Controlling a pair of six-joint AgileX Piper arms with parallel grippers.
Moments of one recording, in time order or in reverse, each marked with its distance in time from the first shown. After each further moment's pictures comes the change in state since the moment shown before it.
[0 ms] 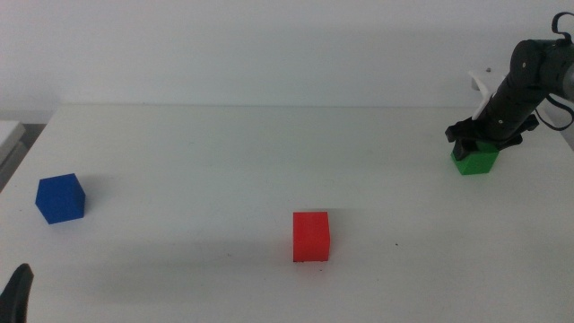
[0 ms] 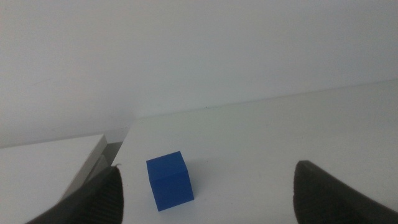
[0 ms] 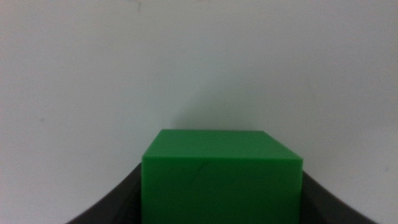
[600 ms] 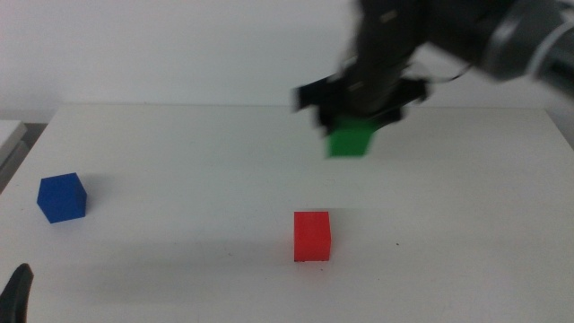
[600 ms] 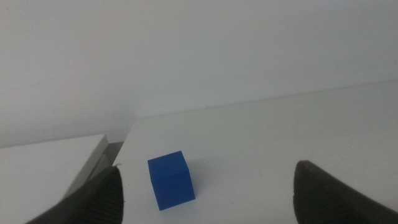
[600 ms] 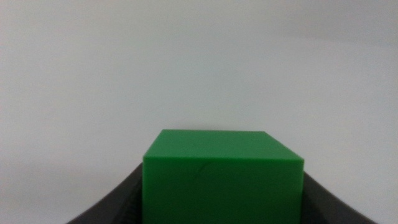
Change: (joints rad) left arm 0.000 0.000 0.000 0.000 0.000 0.000; right arm 0.647 -0.355 -0.009 -0.268 0.287 0.773
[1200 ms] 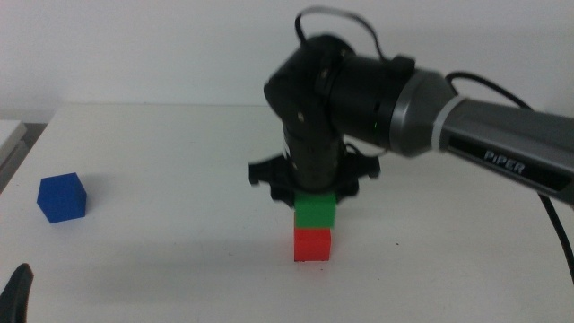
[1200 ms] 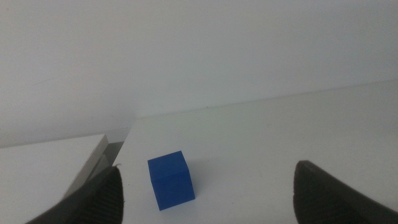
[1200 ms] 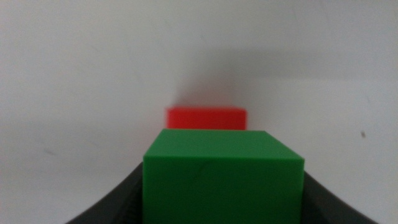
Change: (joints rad) left arm 0.000 0.000 0.000 0.000 0.000 0.000; right arm 0.167 0.092 0.093 -0.039 0.005 0.265
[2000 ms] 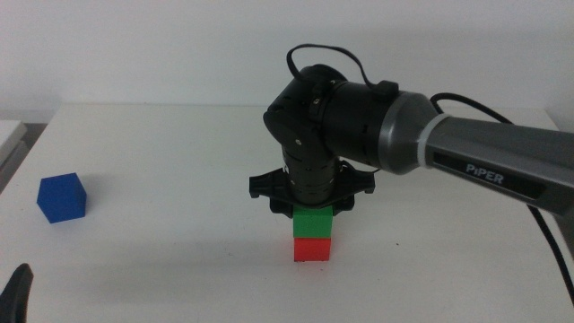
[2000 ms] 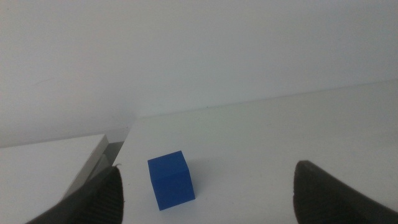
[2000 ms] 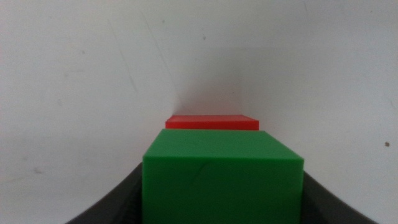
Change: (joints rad) left arm 0.000 0.000 0.000 0.000 0.000 0.000; right arm 0.000 0.029 0.064 -0.015 -0.079 0.050
